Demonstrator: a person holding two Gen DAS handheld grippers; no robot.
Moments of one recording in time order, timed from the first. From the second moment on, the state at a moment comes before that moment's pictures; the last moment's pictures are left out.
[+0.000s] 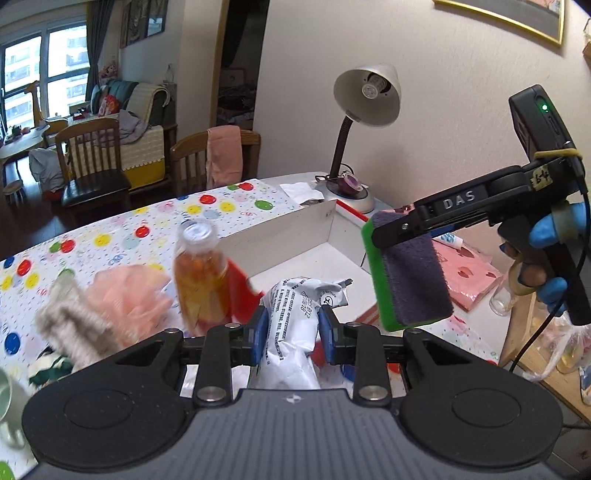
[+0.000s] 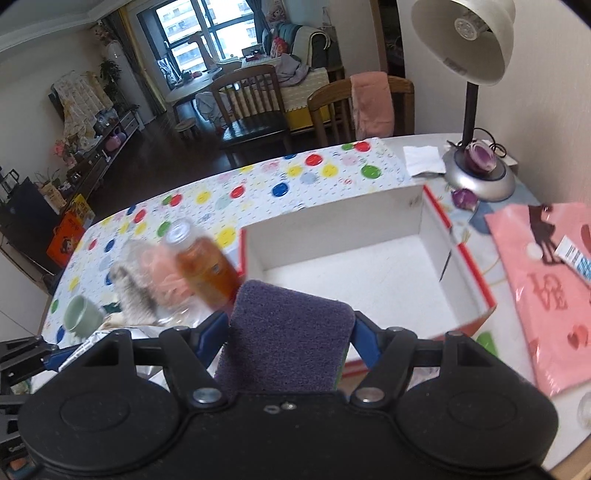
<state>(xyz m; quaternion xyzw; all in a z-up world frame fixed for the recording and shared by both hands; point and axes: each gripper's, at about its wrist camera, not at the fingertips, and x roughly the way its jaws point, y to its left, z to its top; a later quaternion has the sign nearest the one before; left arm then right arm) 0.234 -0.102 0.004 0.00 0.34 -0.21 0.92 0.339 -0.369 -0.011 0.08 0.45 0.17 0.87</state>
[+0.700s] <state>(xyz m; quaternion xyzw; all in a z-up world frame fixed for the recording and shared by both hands) 0.368 -0.215 -0.049 0.05 0.40 -0.18 0.90 0.470 -0.429 -0.086 0.05 0.49 0.15 0.86</state>
